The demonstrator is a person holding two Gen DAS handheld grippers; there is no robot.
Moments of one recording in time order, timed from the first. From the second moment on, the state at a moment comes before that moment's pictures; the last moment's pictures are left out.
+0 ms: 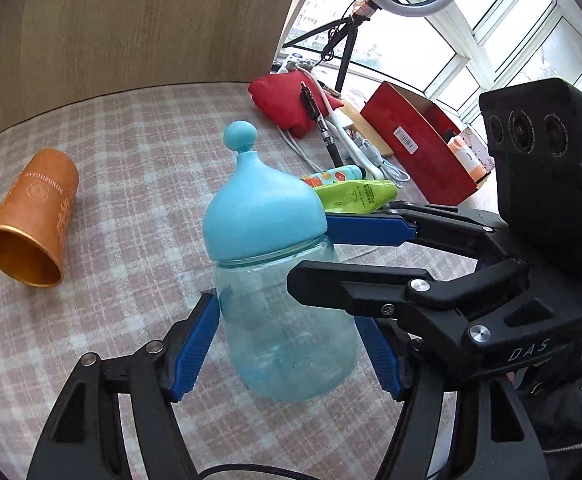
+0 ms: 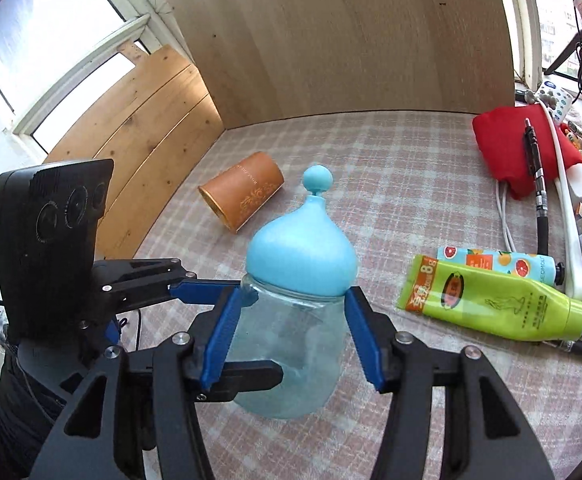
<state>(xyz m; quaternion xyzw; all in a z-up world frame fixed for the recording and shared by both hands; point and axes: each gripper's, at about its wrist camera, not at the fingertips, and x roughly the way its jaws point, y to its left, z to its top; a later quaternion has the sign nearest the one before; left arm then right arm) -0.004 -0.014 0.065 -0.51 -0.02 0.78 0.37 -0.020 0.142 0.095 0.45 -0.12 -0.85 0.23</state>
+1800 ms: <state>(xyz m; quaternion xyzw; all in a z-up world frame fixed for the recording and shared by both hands) 0.107 0.012 0.079 -0.45 0.04 0.79 0.42 0.085 0.181 0.118 0.43 -0.15 -0.83 0.34</state>
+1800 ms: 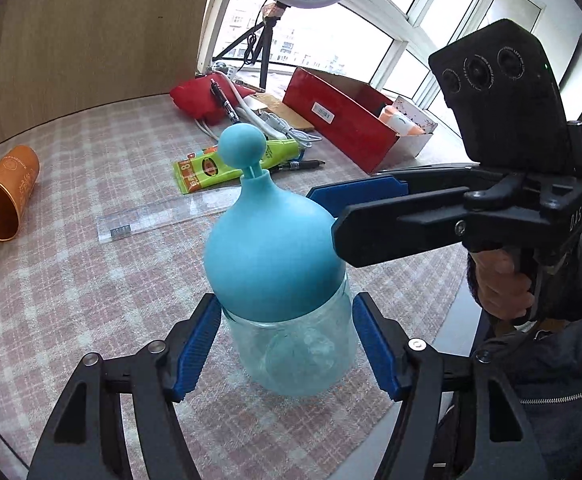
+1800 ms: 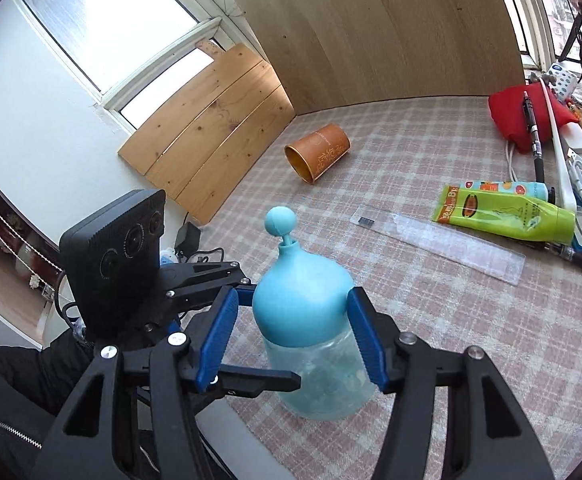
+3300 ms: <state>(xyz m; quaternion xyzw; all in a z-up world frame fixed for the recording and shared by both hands) 0.112 -0.034 0.087 -0.42 -0.06 0.83 0.37 0.107 0.172 0.101 0.46 -0.05 -0.87 0.18</state>
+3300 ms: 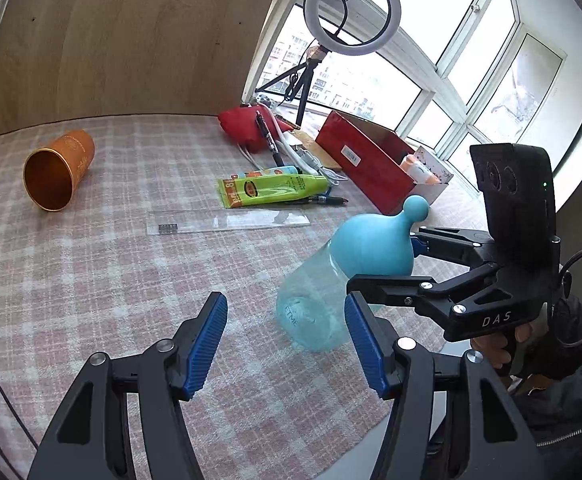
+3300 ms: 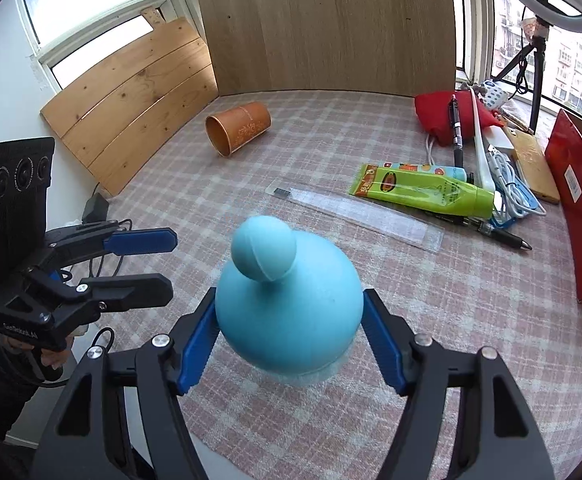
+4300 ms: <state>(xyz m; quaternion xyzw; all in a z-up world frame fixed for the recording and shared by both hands) 0.037 0.156 0.199 -0.35 -0.06 0.88 0.32 -0.008 0.600 0.229 0.40 -0.13 -0.91 0.01</state>
